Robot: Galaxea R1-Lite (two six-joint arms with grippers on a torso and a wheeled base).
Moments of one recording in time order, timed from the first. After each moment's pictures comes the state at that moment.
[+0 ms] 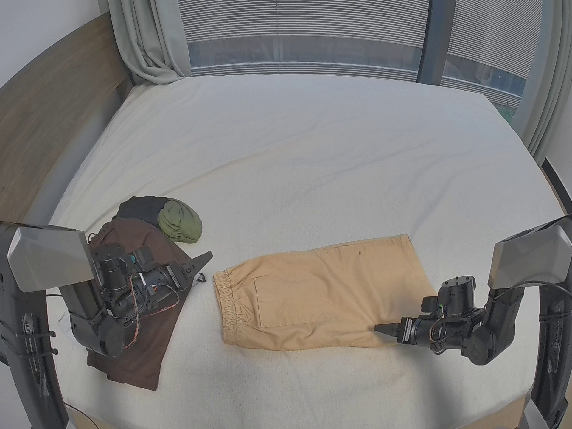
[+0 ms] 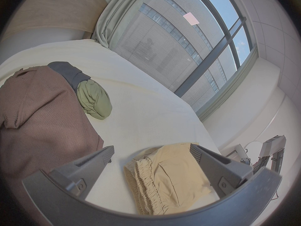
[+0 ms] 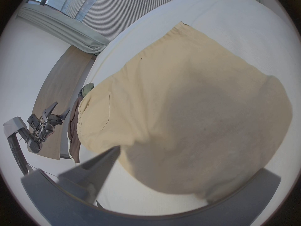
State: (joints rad) left arm -0.14 2.30 -0.54 -1.55 -0.37 -0.50; right arm 0.27 2.35 -0.44 -1.20 0.32 0.48
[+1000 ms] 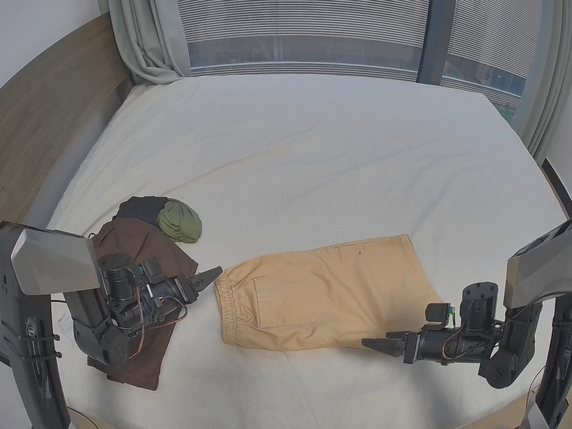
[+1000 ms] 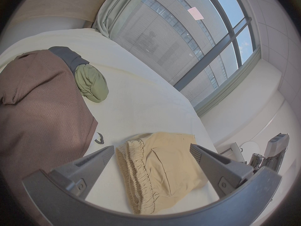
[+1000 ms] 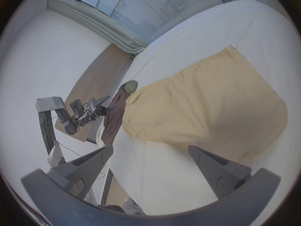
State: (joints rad) left arm -0.18 2.30 -0.48 -1.55 -0.38 -0.53; right arm 0.38 2.22 -0.16 -1.54 0.49 0.44
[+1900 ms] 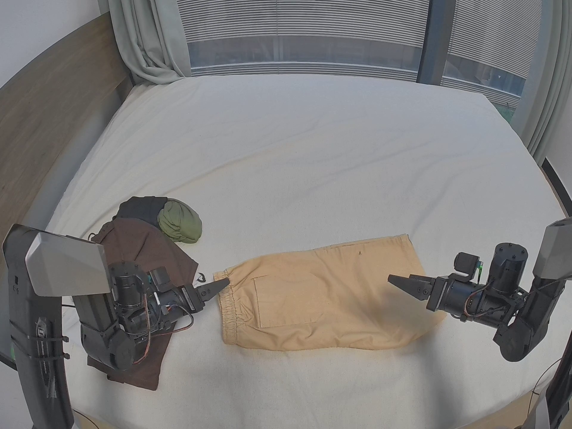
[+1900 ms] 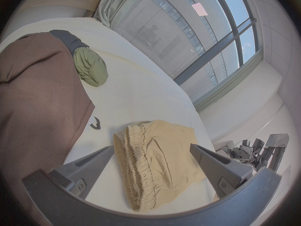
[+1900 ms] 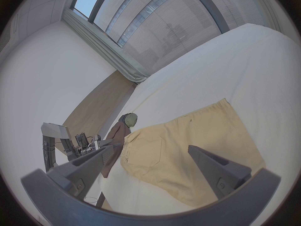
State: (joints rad) left arm -0.20 2.36 -0.49 -1.55 -0.42 -0.55; right arm 0.23 2.07 -0.29 -1.53 0.50 0.46
